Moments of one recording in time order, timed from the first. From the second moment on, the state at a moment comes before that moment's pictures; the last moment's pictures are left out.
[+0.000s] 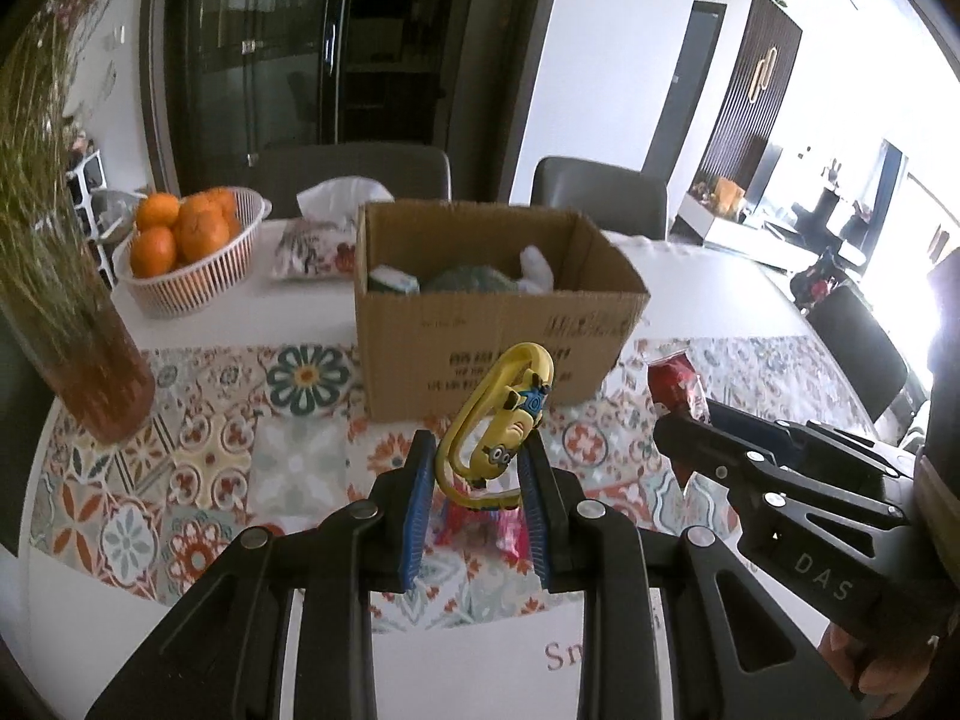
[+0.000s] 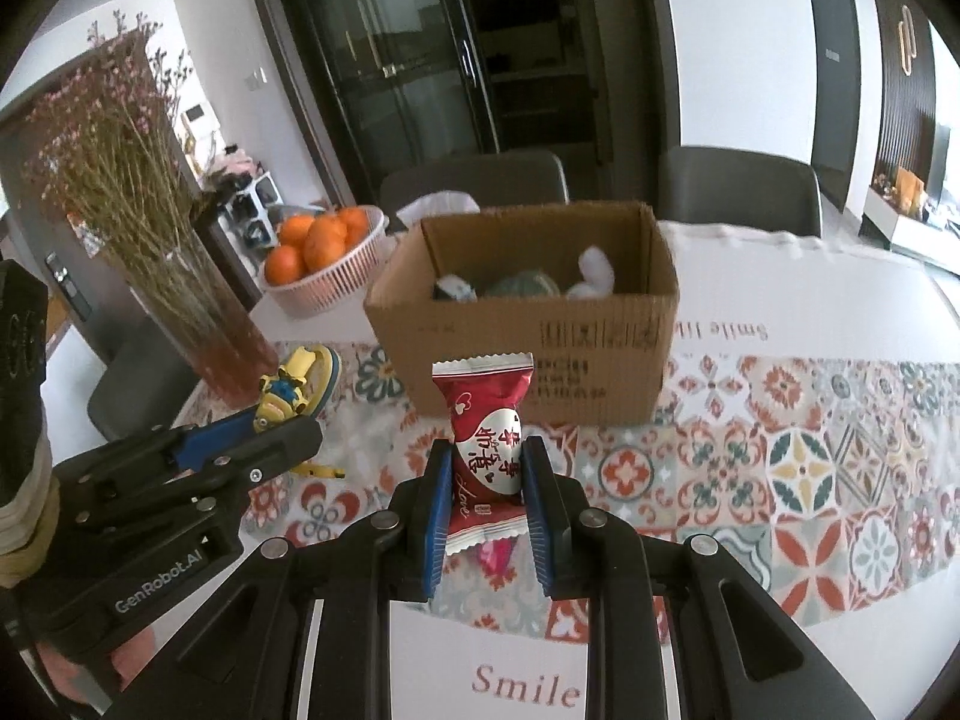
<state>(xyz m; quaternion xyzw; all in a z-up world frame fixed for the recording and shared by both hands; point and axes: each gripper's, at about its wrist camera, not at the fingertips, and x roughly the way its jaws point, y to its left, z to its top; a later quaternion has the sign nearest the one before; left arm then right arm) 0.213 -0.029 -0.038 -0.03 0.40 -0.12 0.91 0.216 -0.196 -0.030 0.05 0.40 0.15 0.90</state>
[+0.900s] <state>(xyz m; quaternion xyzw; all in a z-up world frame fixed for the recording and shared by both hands) 0.300 -0.042 0.017 -0.01 0.35 -0.11 0.93 0.299 -0.205 0.020 0.06 0.35 0.15 0.92</state>
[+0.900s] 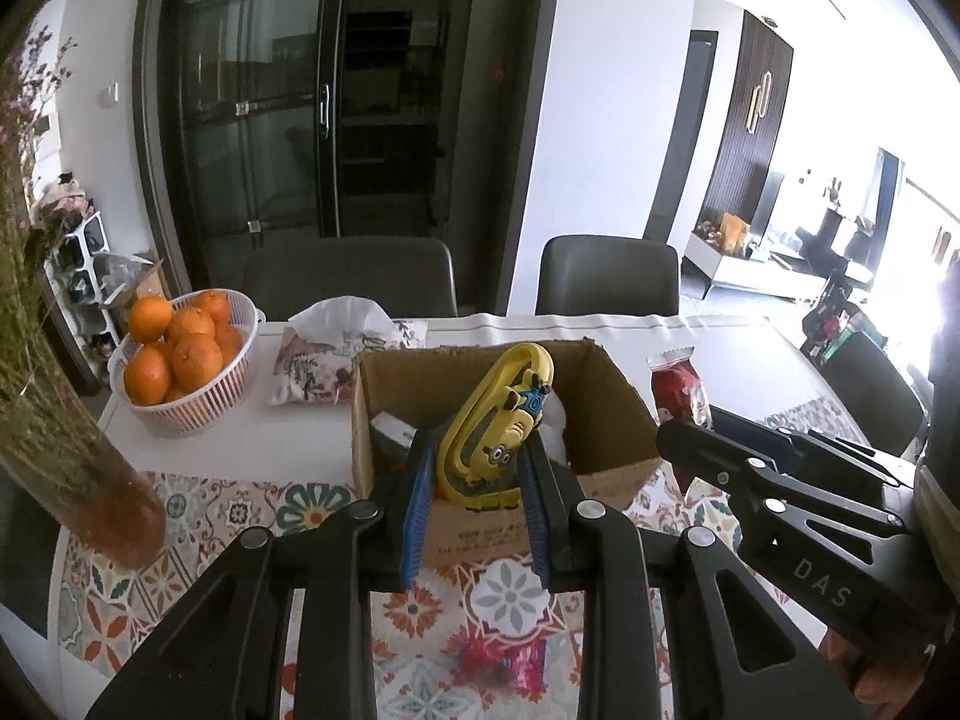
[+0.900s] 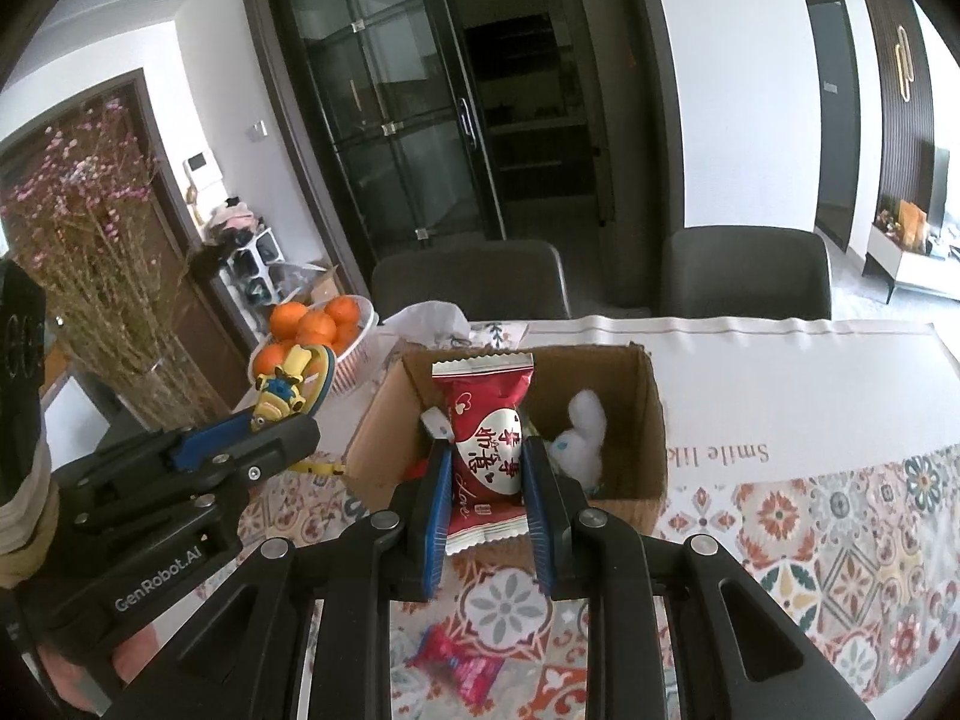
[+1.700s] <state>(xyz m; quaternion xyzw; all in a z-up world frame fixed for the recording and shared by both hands) 0.402 -0.051 -0.037 0.02 0.43 -0.08 0.90 0.408 -0.213 -0.040 0.06 0.44 0.13 0.89</state>
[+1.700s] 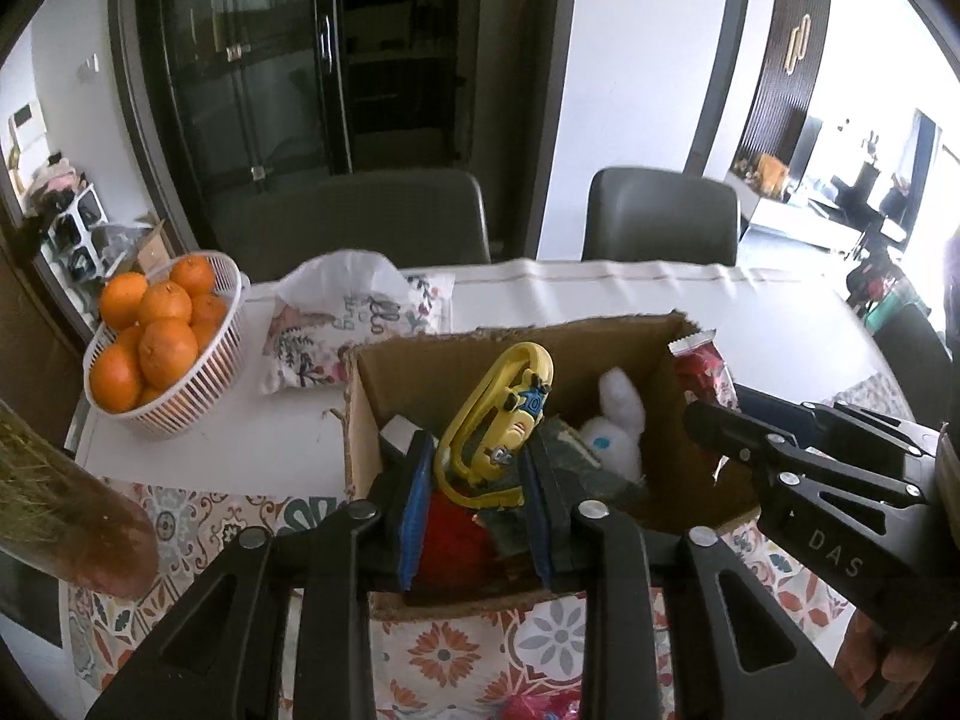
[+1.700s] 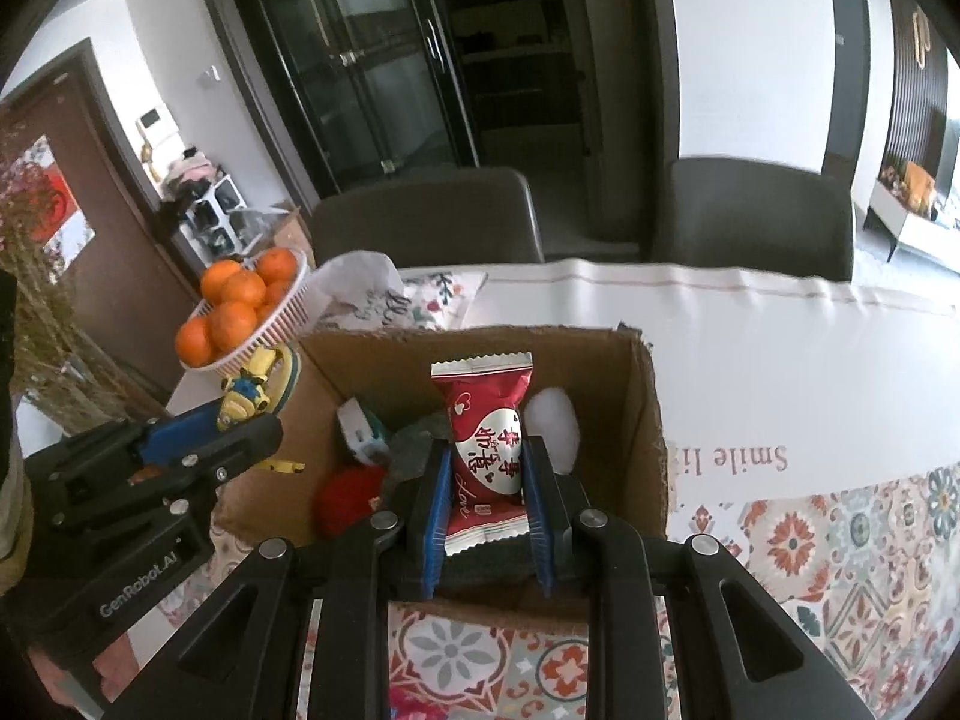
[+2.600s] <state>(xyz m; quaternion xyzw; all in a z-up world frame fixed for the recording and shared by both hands) 0.346 -0.029 -0.021 0.06 0.42 -0.01 0.91 0.351 -0.199 -0.023 0.04 0.42 0.10 0.90</state>
